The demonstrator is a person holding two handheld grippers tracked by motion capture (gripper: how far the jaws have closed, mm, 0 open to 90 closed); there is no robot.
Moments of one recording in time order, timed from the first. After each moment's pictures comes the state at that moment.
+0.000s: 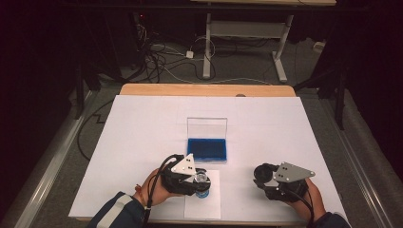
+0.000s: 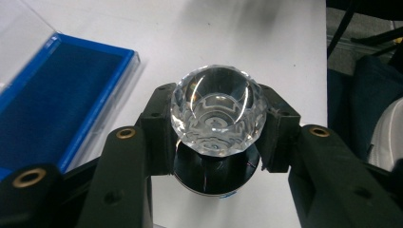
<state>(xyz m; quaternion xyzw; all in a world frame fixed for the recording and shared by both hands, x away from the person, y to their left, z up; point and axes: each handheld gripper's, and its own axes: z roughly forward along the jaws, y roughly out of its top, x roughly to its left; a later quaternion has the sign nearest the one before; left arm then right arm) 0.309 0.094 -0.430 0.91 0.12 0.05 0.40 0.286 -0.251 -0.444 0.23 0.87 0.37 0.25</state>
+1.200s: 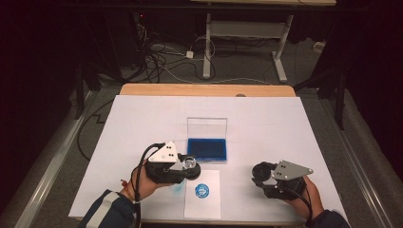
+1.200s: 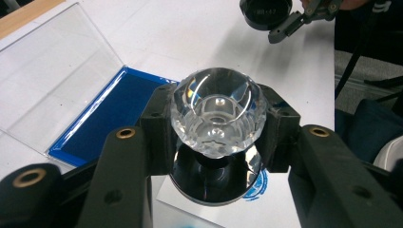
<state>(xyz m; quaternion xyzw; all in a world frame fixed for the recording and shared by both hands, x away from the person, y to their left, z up) 0.316 0.129 -0.403 0.87 0.15 0.08 0.46 0.292 -0.249 -0.444 0.23 0.87 0.38 0.24</state>
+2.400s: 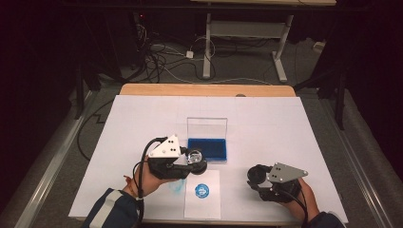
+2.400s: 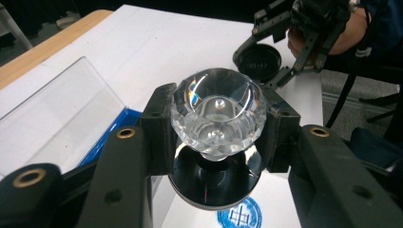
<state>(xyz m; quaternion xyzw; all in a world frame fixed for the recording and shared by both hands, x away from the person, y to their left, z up) 0.314 0.117 -0.379 0.85 0.13 0.09 0.50 0.287 -0.236 -0.447 0.22 0.87 0.38 0.23</state>
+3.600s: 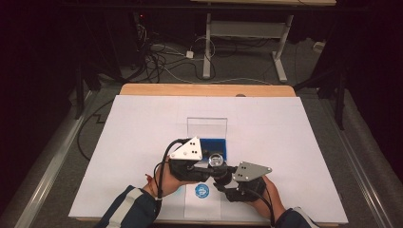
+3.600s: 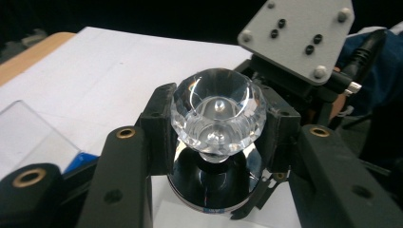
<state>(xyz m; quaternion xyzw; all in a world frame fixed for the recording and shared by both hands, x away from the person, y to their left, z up) 0.314 0.071 -0.381 0.84 0.09 0.06 0.52 0.292 -0.152 -0.451 0.19 0.86 0.44 0.17</state>
